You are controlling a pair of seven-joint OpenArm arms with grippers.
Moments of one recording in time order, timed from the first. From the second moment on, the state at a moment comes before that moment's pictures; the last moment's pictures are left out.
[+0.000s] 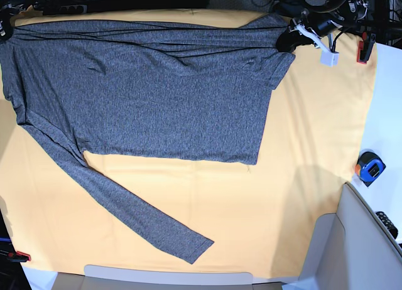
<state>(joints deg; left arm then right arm) 29.6 -3.9 -35.5 92.8 -54.3 -30.9 67.6 -13.5 17.5 83.7 72.2 47.1 32.4 -73.7</state>
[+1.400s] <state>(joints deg) 30.7 -8.0 -39.6 92.9 -56.2 -31.3 70.7 -16.8 17.8 84.1 72.4 48.2 32.8 -72.7</state>
